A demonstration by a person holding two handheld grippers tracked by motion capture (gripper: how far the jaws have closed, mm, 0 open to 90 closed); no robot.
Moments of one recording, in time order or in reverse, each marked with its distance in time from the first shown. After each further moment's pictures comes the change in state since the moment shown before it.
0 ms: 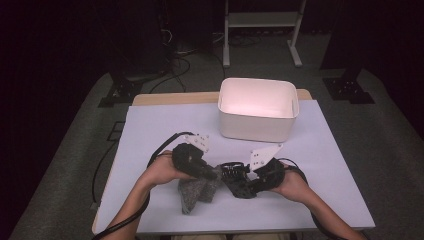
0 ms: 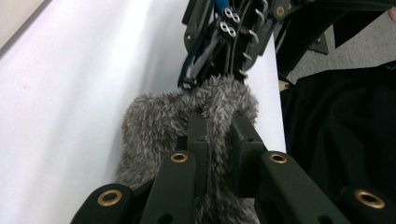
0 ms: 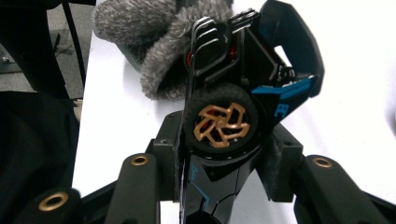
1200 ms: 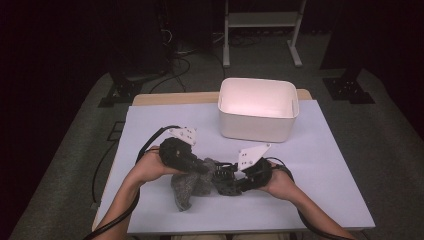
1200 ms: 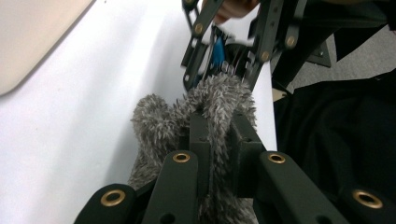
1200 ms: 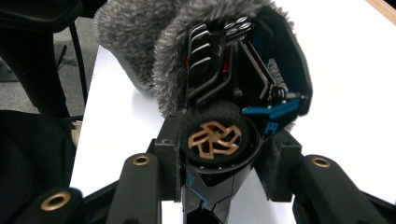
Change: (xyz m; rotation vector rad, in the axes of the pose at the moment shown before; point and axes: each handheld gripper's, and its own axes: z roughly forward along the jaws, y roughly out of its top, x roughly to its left) left arm -0.008 -0.003 -0.038 -0.061 0.035 -0.009; right arm 0.003 0.020 0.022 -0.062 0.018 -0.045
